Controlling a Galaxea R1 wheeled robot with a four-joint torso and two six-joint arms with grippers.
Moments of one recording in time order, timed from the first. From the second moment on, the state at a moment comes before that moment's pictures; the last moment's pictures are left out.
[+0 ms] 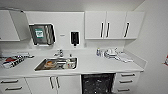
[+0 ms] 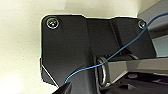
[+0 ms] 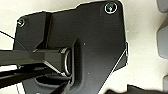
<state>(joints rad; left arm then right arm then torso) 1.55 3.02 -2.73 0.17 -0.15 -0.15 -1.55 2.97 -2.72 -0.09 0.05 0.07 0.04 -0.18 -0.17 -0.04</state>
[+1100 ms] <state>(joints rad) 1.55 3.01 -2.73 0.21 -0.15 -0.13 -1.55 2.97 -2.74 -0.09 0.05 0.07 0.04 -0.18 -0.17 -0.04</state>
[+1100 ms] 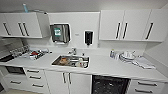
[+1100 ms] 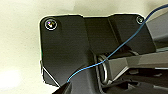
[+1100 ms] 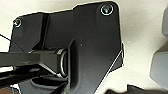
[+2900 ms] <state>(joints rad) 1.55 2.92 -2.57 0.24 -0.17 -0.13 -1.56 2.82 -2.44 -0.12 0.05 0.06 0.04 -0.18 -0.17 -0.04</state>
